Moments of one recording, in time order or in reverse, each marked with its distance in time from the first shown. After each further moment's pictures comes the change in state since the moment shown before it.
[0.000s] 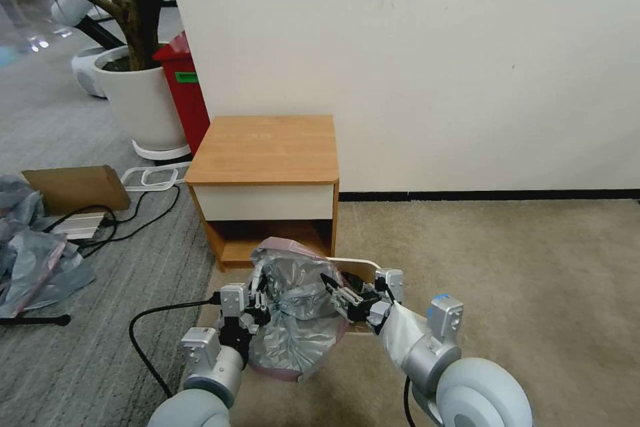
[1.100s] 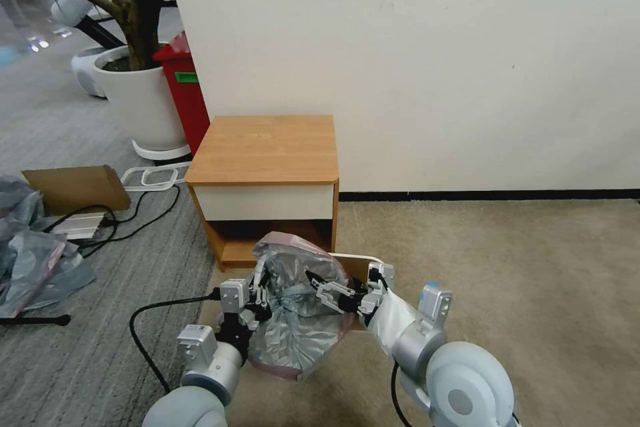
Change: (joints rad) left arm -0.004 0.001 -0.014 -0.003 -0.057 -0.008 0.043; right arm 0.059 0.025 -0.007 -0.047 0.206 -0.021 0.084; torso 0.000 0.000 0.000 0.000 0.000
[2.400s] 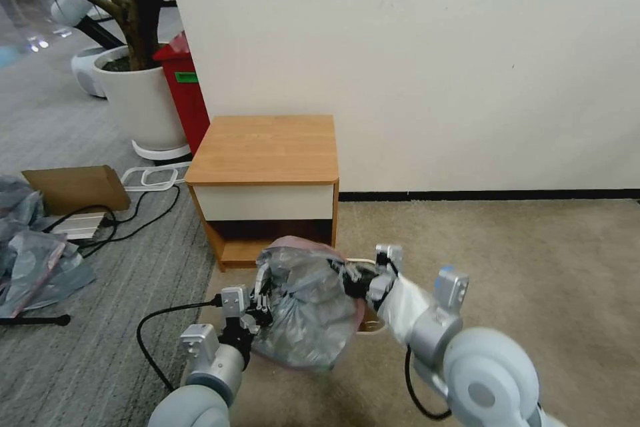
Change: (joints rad) left arm -0.009 -0.006 0.011 0.030 -0.047 0.052 -0.051; right arm 0.146 -0.078 0.043 0.040 0.020 -0.035 -0.024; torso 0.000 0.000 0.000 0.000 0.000
